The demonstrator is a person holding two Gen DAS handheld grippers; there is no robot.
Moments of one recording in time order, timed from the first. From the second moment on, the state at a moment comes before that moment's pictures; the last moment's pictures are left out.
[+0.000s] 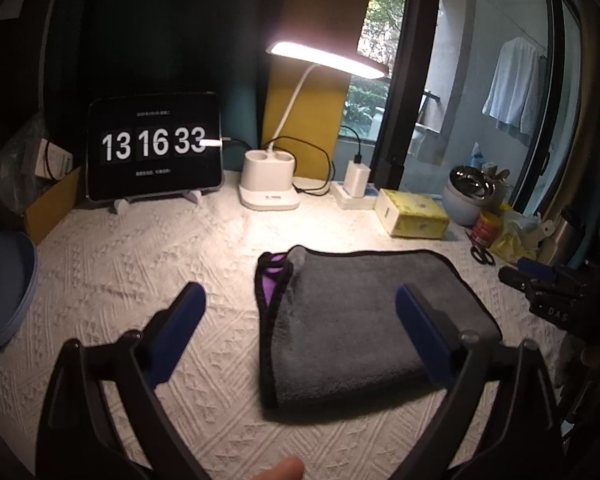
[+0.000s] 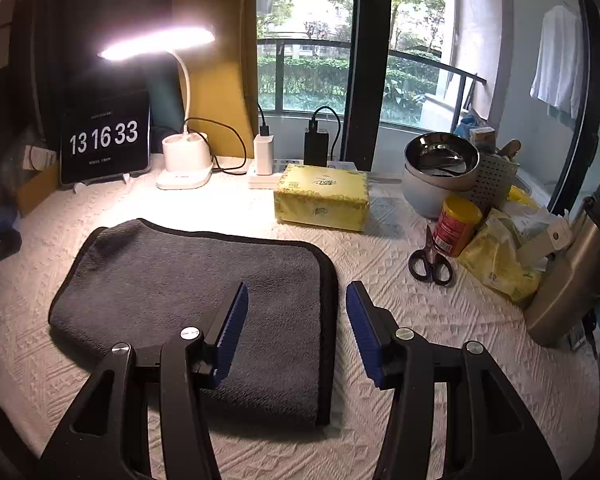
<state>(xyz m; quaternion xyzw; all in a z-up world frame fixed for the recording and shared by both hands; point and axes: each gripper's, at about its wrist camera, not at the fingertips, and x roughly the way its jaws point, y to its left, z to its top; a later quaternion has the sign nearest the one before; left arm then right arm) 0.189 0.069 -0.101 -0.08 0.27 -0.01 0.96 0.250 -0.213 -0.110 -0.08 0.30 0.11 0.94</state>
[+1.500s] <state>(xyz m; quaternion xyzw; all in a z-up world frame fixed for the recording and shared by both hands) 0.018 0.014 -0.091 0.00 0.16 0.00 0.99 0.068 -0.230 -0.088 -0.08 0.23 0.11 0.96</state>
